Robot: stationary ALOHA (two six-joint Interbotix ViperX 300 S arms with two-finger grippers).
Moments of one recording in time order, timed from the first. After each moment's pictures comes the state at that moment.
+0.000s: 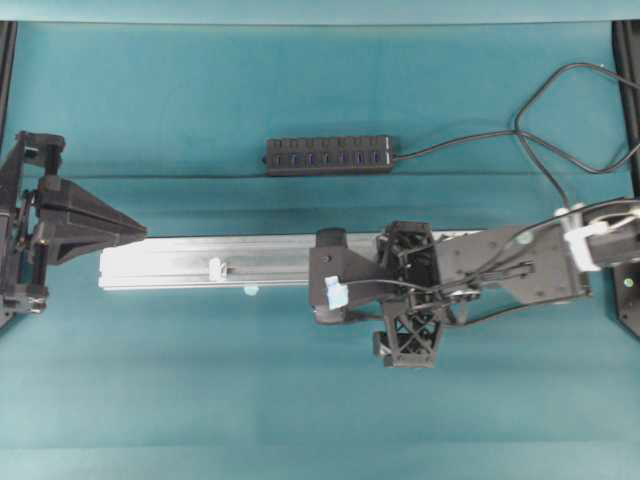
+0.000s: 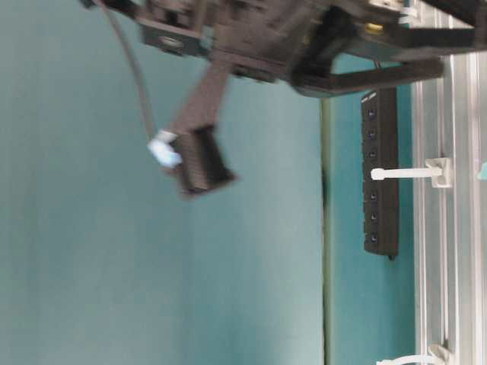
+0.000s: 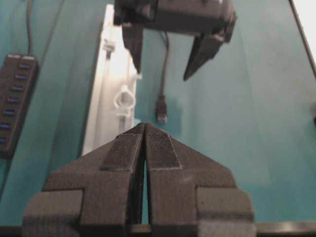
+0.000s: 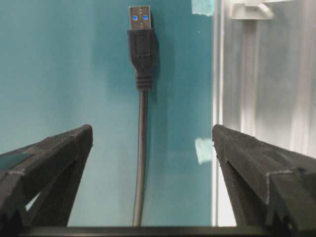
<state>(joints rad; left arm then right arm) 0.01 -0.87 1.03 0.01 0.14 -0.13 0.10 0.15 0.47 -0.02 0.68 0.13</state>
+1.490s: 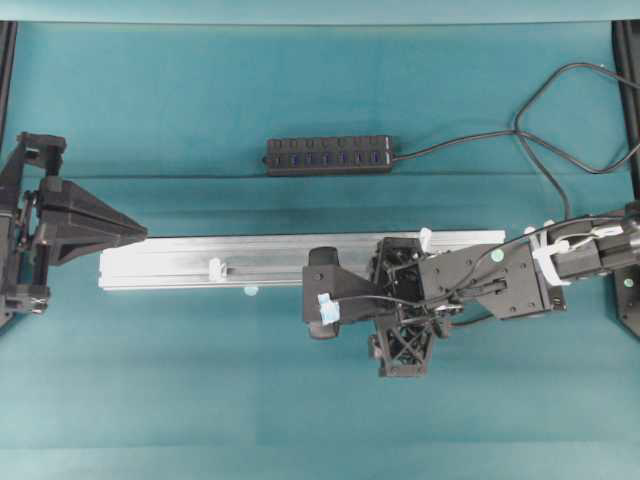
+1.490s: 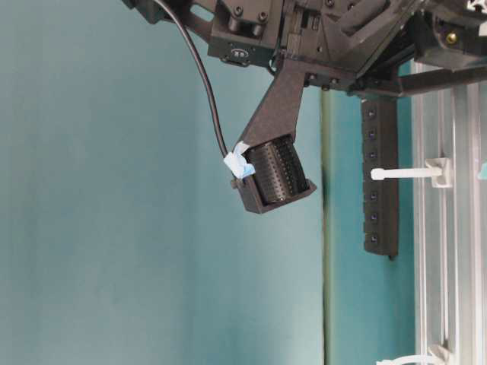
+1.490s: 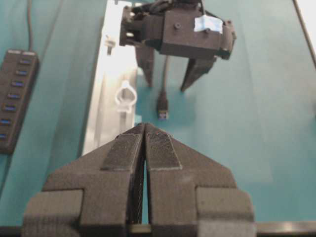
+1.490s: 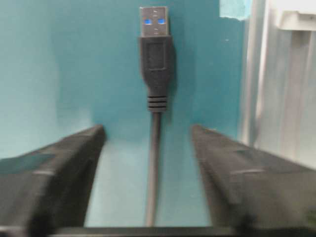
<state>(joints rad) 0.01 -0.86 1.04 0.01 0.14 -0.13 0.11 0.23 0.47 -0.02 0.63 0.13</state>
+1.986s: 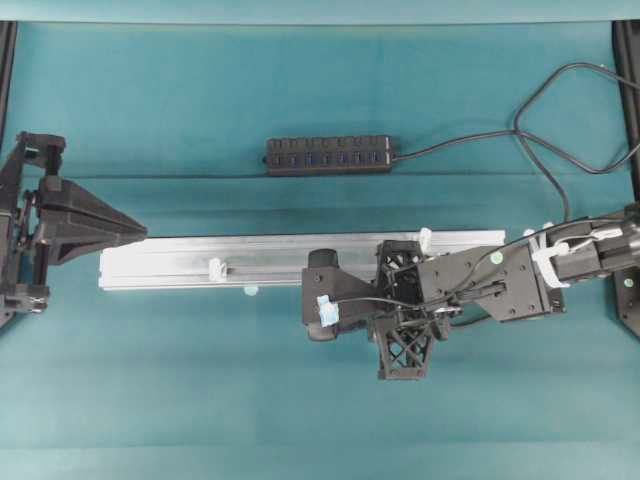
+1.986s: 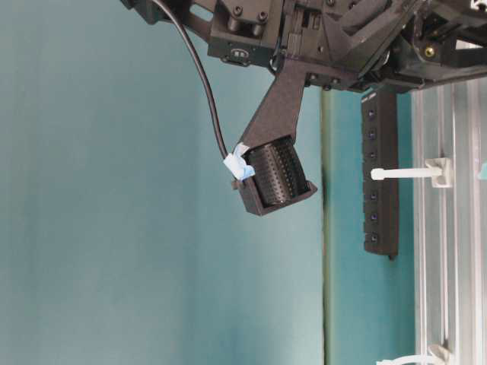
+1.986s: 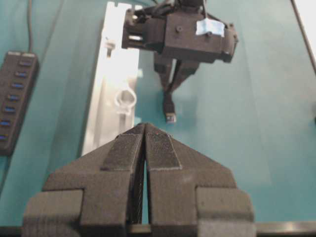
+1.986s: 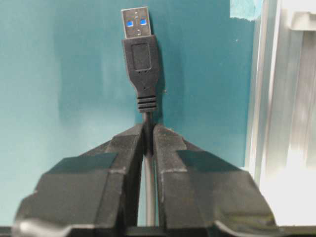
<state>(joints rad) 0.01 -0.87 1.04 0.01 0.13 -0.14 0.12 0.23 0.47 -0.02 0.66 0.13</state>
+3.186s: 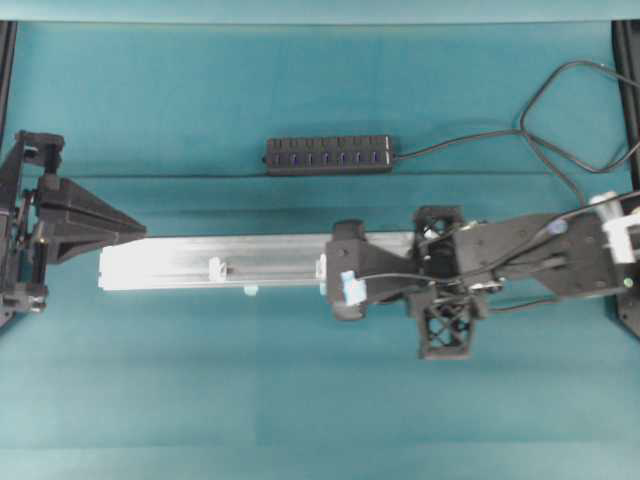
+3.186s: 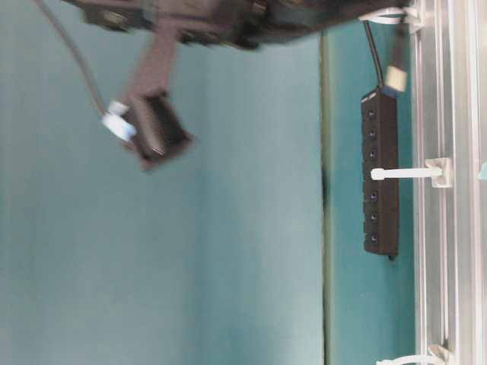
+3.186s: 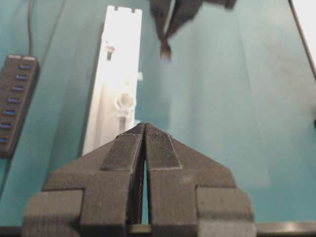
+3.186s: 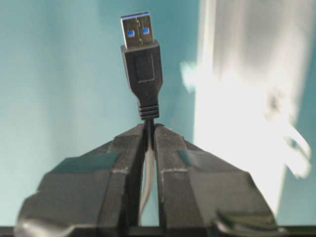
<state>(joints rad) 0.01 -0.87 1.04 0.01 0.13 -0.14 0.10 0.02 0.43 -0.08 1.05 0.13</state>
